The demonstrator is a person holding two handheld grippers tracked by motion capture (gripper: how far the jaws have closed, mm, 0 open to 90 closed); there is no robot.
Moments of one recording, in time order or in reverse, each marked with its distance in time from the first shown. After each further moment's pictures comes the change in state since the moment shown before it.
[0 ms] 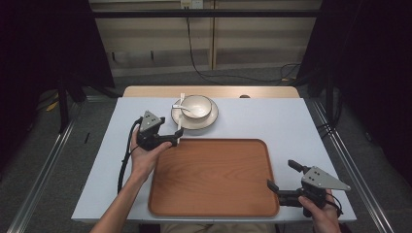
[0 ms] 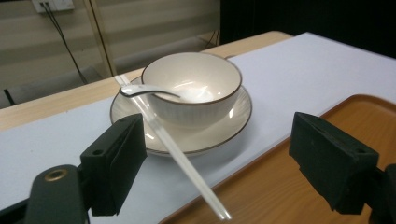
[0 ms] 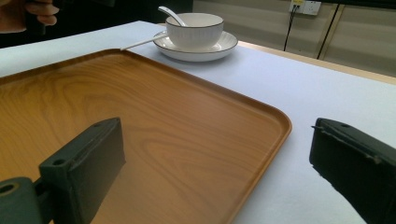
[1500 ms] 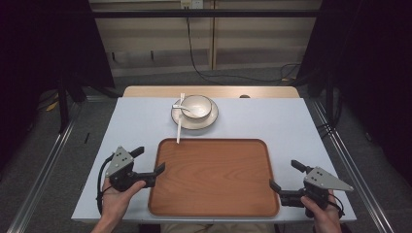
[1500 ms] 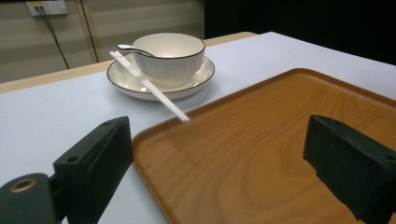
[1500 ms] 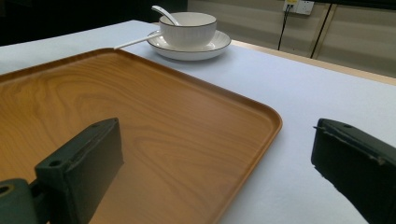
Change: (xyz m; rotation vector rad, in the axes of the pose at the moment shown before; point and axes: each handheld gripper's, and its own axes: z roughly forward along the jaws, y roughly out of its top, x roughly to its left) left arm -0.024 -0.055 -0.100 -0.072 -0.057 -0.012; right arm -0.003 0.000 -0.004 0.001 -0.027 0.006
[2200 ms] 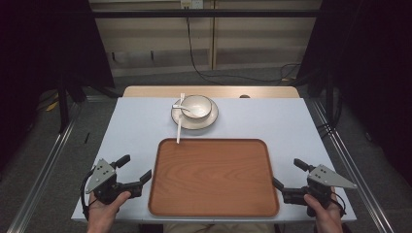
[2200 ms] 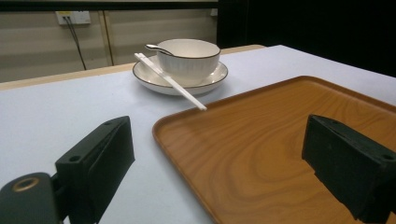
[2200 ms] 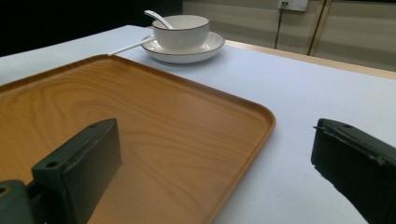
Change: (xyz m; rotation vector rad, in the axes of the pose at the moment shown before) left arm 0.007 -0.023 -0.042 -0.067 0.038 -0.045; right arm -0.007 0.002 -0.002 -0.004 -0.004 0.044
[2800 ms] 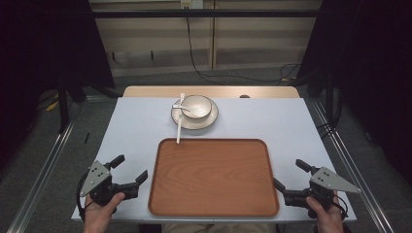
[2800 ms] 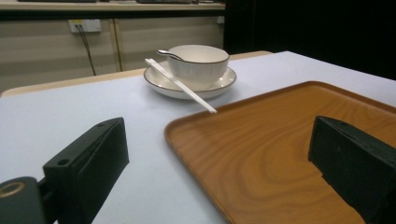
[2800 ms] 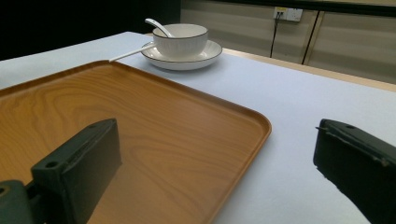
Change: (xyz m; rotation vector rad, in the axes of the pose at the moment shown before) left arm 0.005 -0.004 -0.008 -0.029 0.029 0.001; right arm 0.004 0.002 -0.007 -0.031 -0.024 -0.017
